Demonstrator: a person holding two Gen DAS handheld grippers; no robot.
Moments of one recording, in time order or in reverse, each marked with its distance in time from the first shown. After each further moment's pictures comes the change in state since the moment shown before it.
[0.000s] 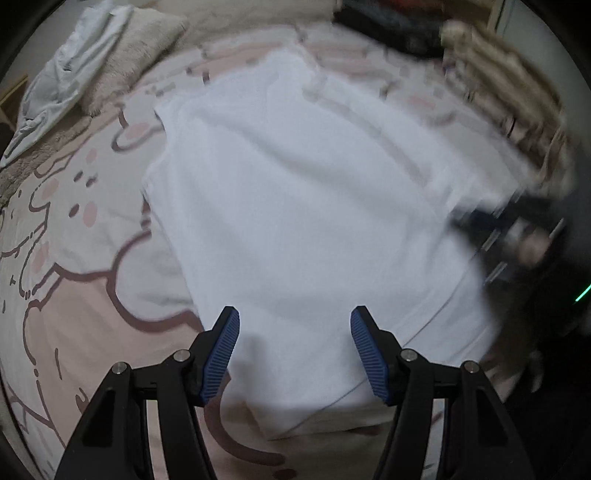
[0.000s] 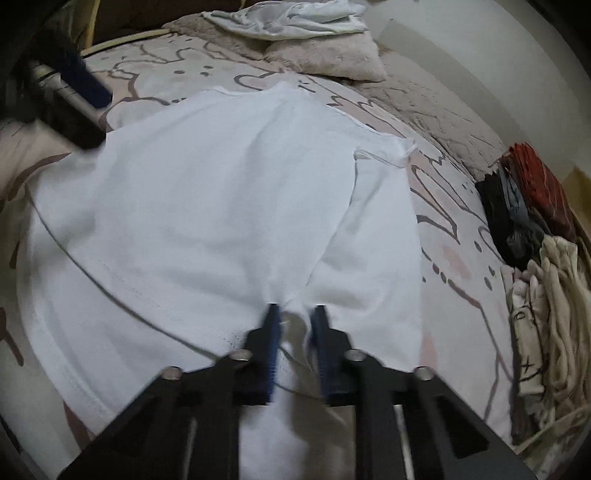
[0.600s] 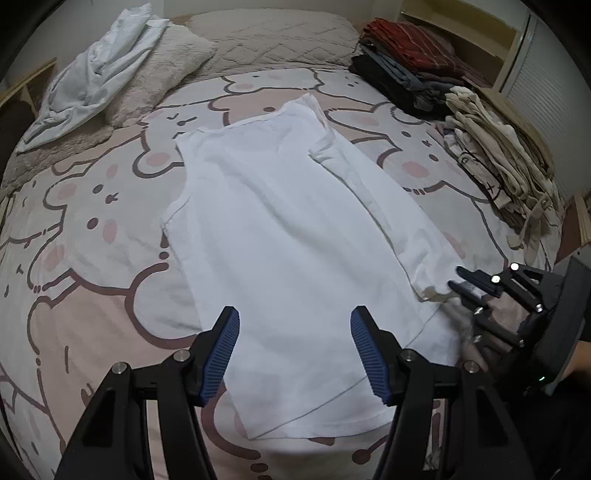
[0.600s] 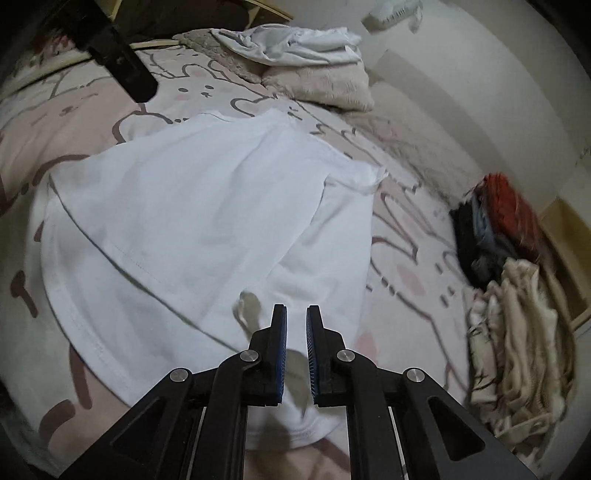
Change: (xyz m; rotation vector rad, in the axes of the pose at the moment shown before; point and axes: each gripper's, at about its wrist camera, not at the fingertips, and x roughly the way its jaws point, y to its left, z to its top) left arm -0.069 0.008 0.024 -0.152 -0.168 -0.089; right arm -0.041 0.003 -0.023 -0.080 -0.093 -0.082
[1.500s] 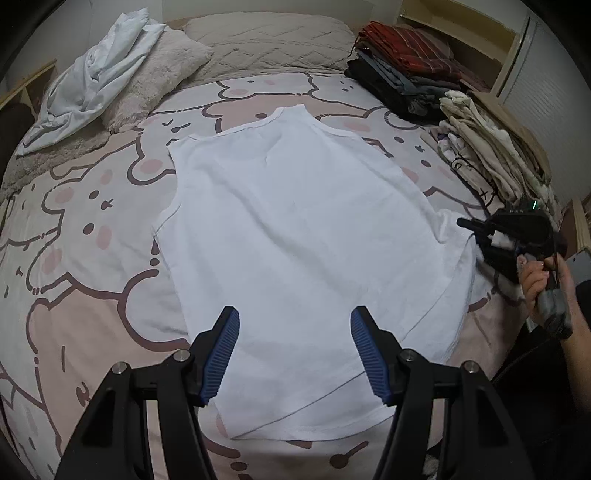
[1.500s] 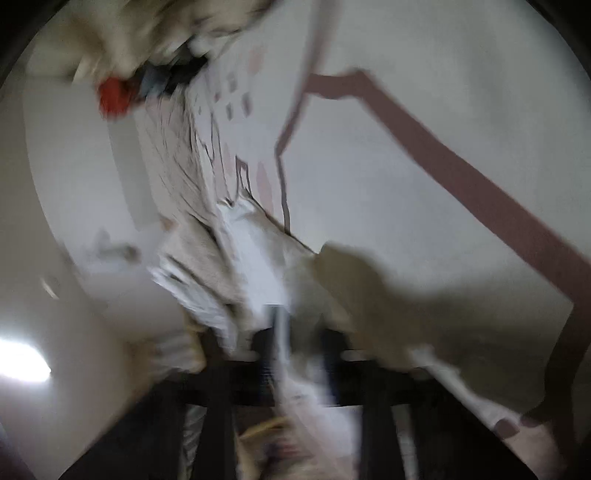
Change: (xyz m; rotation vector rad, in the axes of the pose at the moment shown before) left arm -0.009 -0.013 0.006 -0.008 -0.010 -0.001; right arm 0.112 -0.206 -0.143 1.872 0.116 0.790
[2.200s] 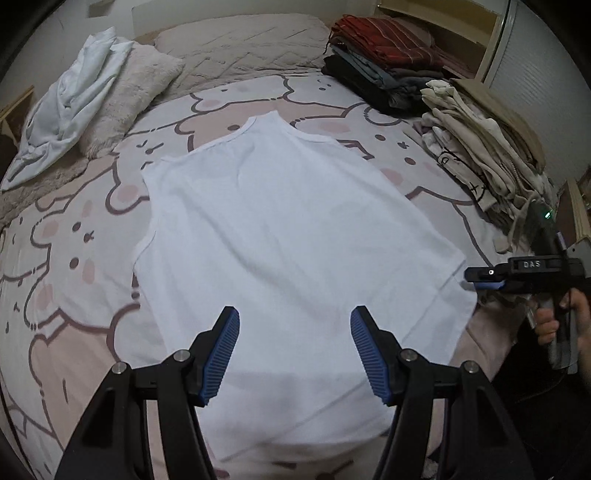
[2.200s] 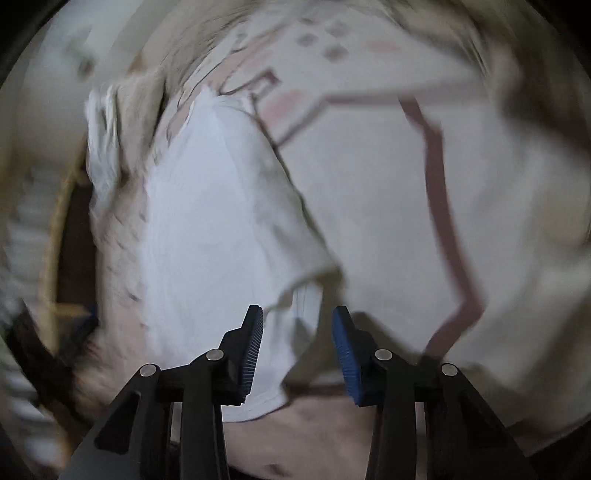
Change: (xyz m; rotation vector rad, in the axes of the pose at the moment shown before) left arm 0.006 -0.029 0.027 0.063 0.008 -0.011; right arm -0.020 0.007 -0.024 -0.377 0.193 -0.321
